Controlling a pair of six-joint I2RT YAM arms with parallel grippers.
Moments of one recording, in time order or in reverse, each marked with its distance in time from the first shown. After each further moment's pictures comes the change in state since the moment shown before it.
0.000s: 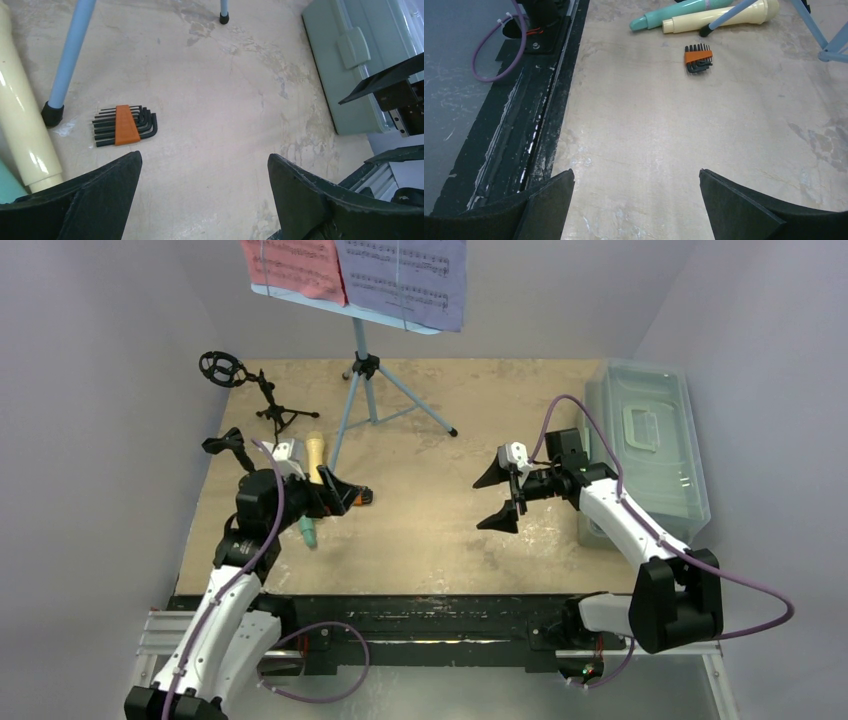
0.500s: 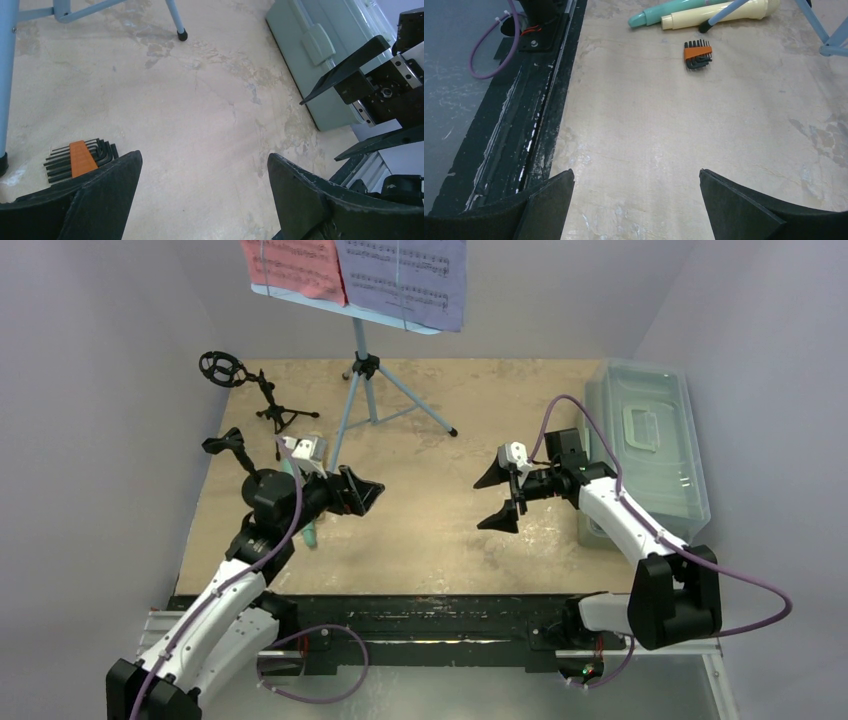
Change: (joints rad) left arm -0.238 0.047 -0.002 0.171 -0.123 -0.014; right arm -0.007 0.013 0.001 -0.006 0.003 -0.010
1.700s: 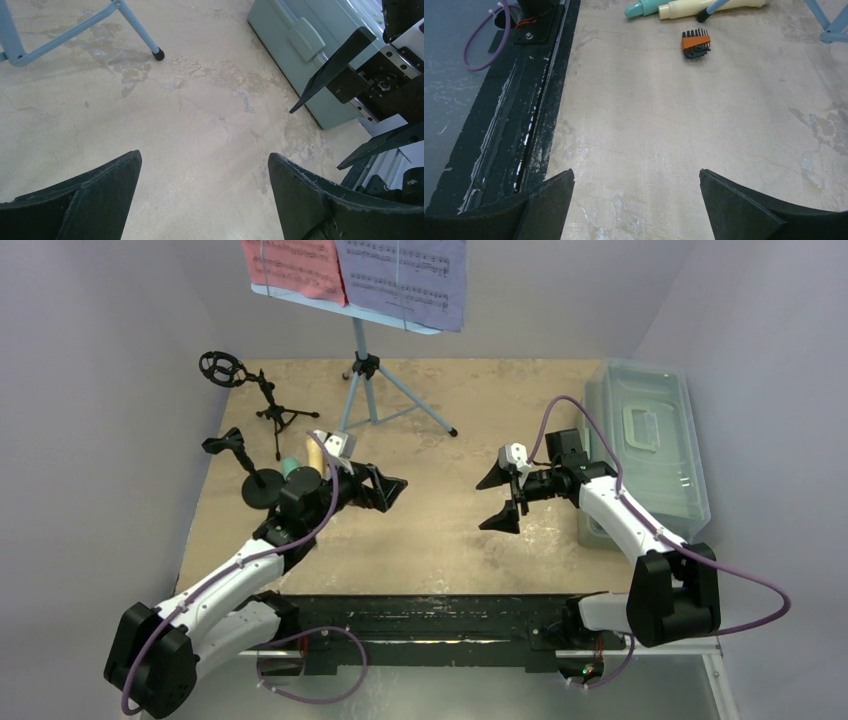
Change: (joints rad) left arm -0.139 0.216 -0.016 0.322 -0.058 0.072; right arm -0.013 0.016 0.001 -0.033 0.022 -0.035
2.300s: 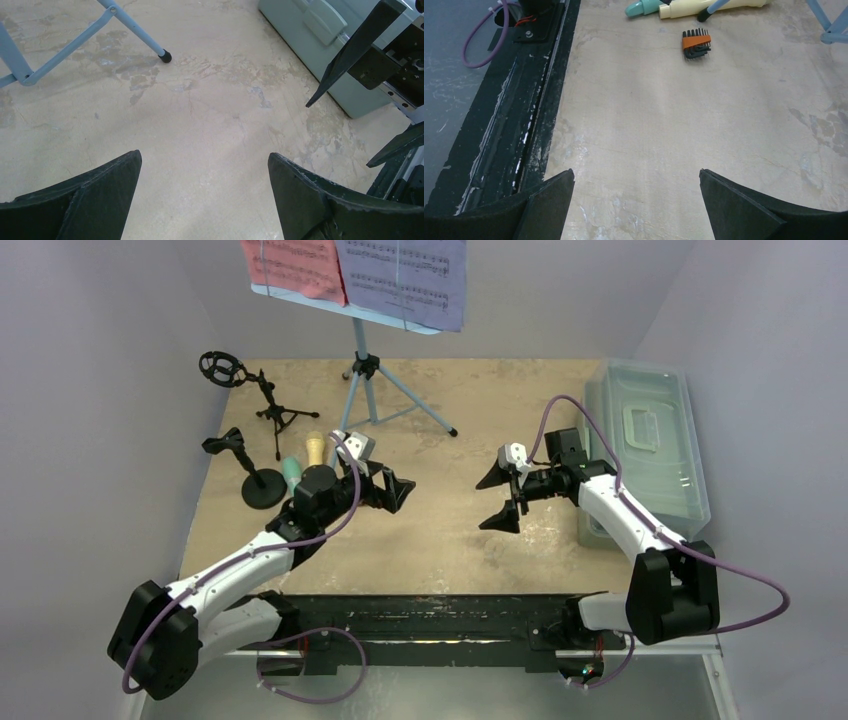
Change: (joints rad) left arm -0.091 0.101 0.035 0.039 -0.093 0.147; right arm 0.000 0.011 0.009 -0.016 0.000 -0.019
